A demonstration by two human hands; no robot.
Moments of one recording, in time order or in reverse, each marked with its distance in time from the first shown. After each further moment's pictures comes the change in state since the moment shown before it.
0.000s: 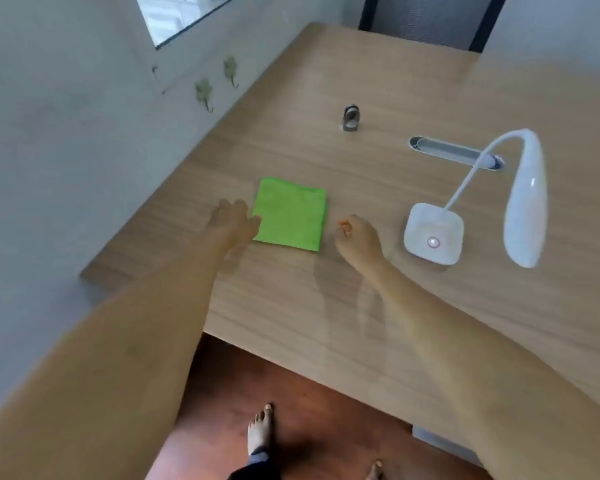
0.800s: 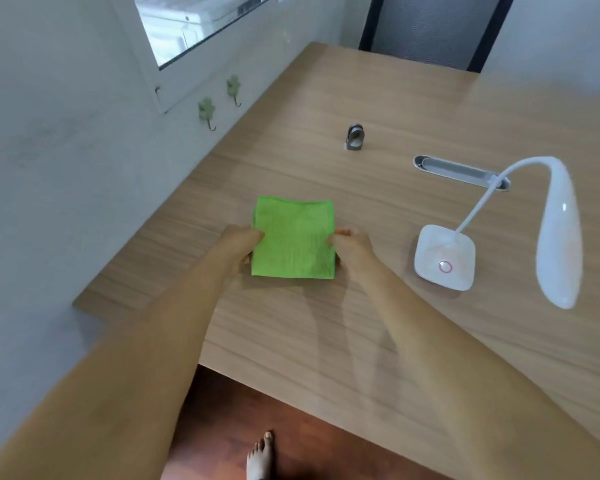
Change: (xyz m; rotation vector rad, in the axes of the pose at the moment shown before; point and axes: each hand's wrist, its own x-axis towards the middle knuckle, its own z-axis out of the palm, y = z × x) left_hand 0.020 0.004 0.010 -0.960 -0.220 -0.312; right_hand 0.033 -0.032 0.018 0.690 -0.084 0.412
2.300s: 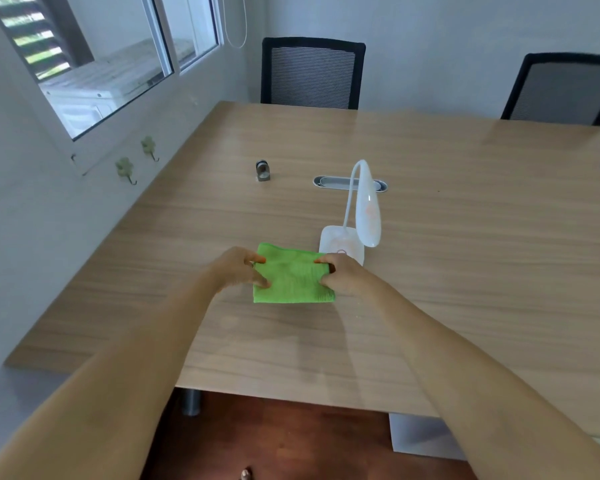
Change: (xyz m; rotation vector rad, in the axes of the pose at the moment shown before) left_hand -0.107 0.024 0.086 0.729 -0.320 0.410; right_hand -0.093 0.014 -0.160 -0.684 -0.097 -0.194
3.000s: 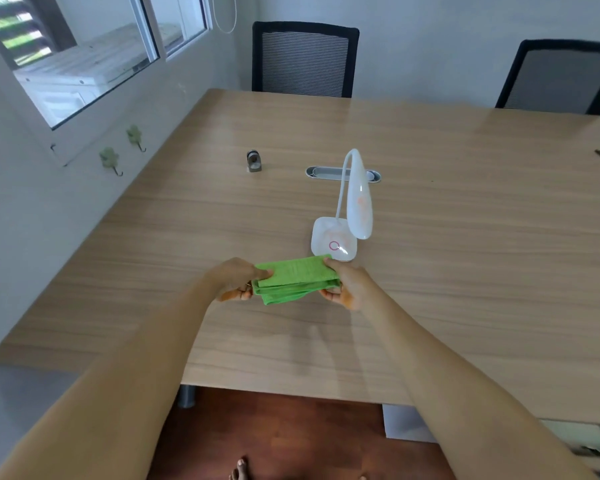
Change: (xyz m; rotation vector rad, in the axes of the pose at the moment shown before) left_hand 0.006 -0.006 0.030 -0.421 -0.211 -0.228; right_hand -0.006 0.030 0.015 1.177 0.041 0.375
